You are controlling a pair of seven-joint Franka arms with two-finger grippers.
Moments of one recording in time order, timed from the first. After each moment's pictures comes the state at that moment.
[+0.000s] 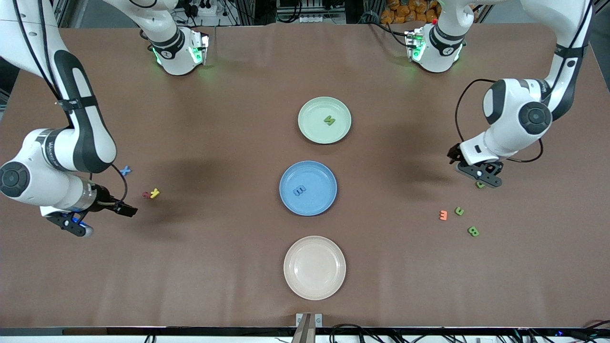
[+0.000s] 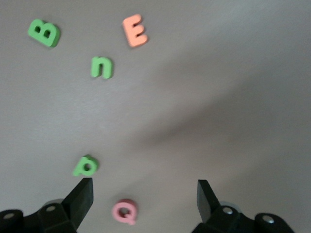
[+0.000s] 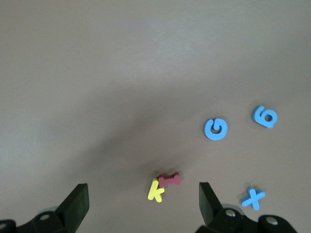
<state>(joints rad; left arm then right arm) -0.05 0.18 0.01 -2.29 0.05 2.45 0.47 -0.16 0.49 0.08 -1.73 -0.03 2.15 0.43</state>
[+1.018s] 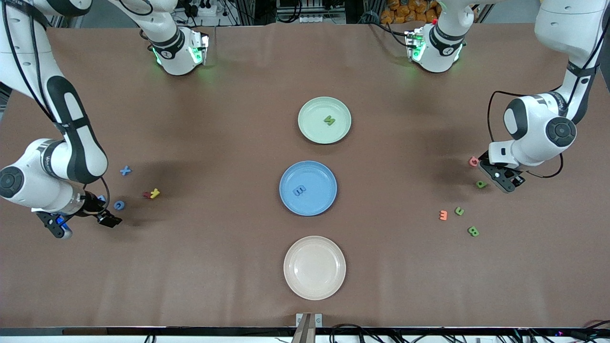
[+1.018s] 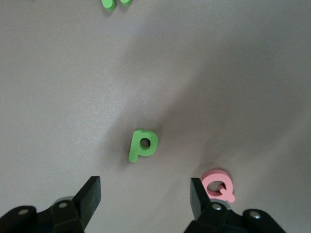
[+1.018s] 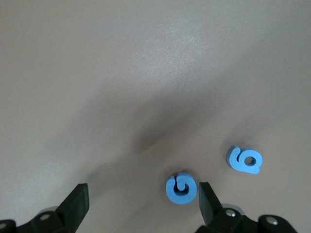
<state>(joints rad) 0.01 0.34 0.15 -2.27 0.04 2.61 1.04 -0.27 0.62 0.07 -1.75 -0.02 2.38 0.53</state>
